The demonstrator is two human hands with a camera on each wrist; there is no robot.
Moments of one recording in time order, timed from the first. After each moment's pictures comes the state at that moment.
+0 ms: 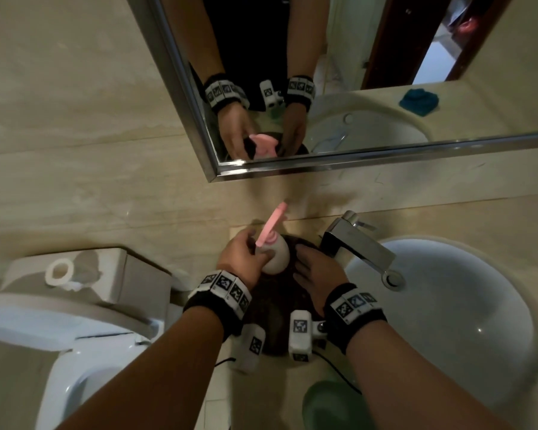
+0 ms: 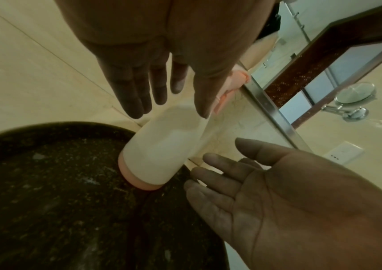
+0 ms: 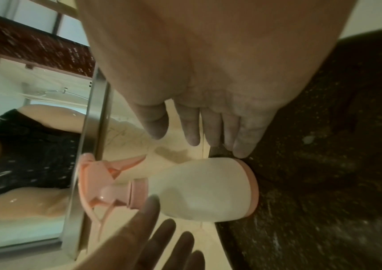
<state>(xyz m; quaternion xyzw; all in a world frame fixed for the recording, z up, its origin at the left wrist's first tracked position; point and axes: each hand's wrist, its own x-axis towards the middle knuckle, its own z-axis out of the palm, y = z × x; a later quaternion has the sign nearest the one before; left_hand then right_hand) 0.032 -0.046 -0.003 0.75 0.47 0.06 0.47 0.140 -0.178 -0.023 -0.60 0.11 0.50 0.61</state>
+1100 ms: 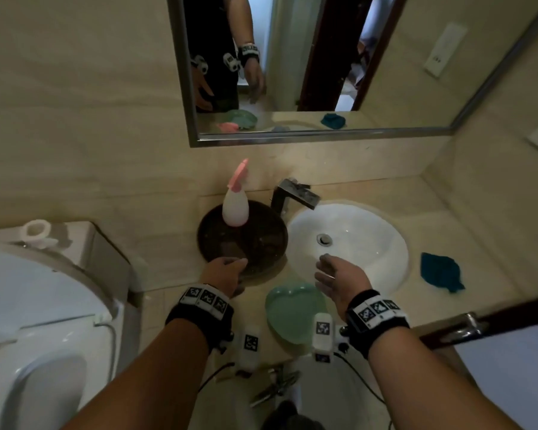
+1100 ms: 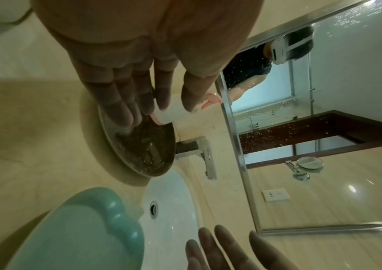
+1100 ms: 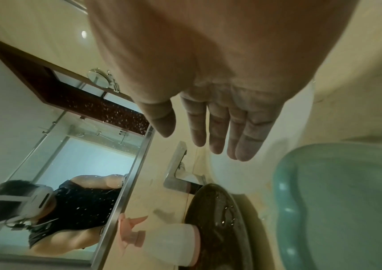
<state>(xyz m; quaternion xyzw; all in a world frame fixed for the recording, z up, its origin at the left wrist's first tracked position) -0.112 -0.194 0.008 0.54 0.50 0.02 0.68 0.018 -0.402 0.051 -0.69 0.16 0.32 0.63</state>
